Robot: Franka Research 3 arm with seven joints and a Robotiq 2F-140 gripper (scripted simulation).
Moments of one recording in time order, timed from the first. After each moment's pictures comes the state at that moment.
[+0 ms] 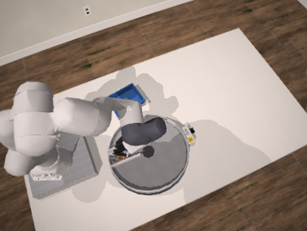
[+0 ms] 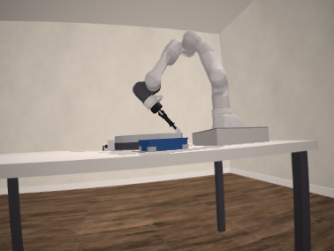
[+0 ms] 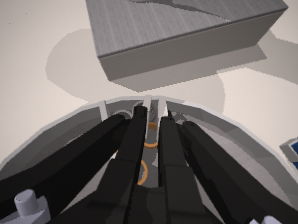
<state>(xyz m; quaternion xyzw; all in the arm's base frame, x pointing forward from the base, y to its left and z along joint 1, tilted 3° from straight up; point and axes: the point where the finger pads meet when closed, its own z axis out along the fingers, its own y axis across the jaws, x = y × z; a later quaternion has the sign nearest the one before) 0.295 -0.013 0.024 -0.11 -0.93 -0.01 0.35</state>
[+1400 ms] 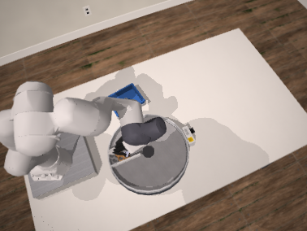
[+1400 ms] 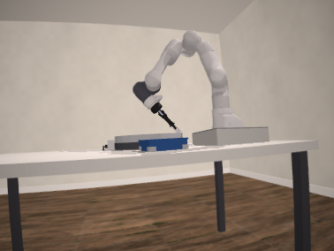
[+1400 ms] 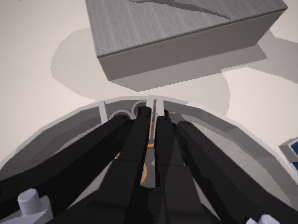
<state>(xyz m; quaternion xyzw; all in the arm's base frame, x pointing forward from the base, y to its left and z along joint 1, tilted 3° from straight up) 0.295 -0.012 0.024 -0.11 -0.93 -0.01 0.35</state>
